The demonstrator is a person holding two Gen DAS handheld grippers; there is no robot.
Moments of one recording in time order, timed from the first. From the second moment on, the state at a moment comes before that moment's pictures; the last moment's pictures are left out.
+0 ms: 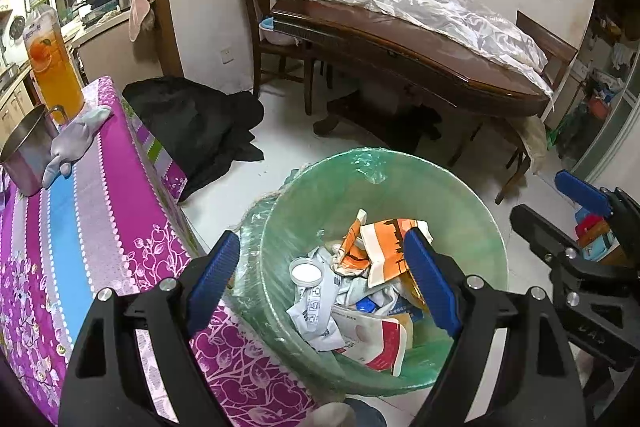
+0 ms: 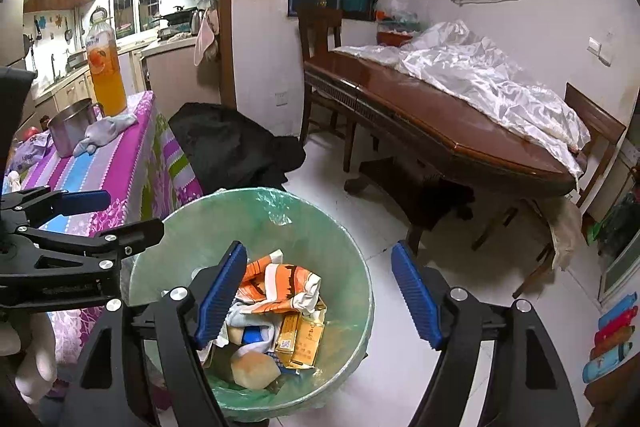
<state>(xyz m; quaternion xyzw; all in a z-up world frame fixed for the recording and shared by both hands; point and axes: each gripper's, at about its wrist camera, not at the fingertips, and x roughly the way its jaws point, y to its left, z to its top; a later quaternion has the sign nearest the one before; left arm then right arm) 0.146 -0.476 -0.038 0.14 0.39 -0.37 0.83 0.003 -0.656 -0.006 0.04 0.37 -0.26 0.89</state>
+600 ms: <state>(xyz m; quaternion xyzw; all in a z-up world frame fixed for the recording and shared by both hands) 0.135 -0.434 -0.017 0.11 0.33 -0.36 0.87 -0.040 -0.621 0.028 0.03 0.27 -0.26 0.93</state>
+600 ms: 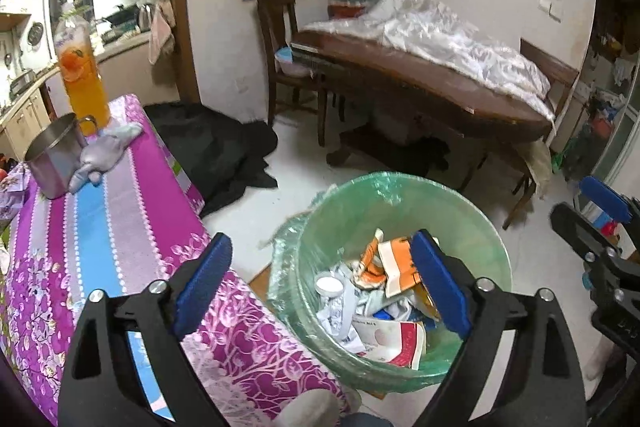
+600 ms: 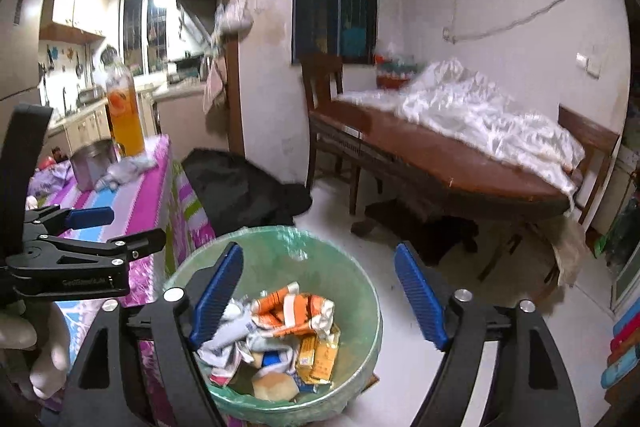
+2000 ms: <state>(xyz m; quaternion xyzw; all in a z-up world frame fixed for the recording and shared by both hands) -0.026 -0.269 -0.024 0.06 0.17 -0.40 0.90 -0.263 -0.422 0.011 -0.02 0.12 -0.33 0.94</state>
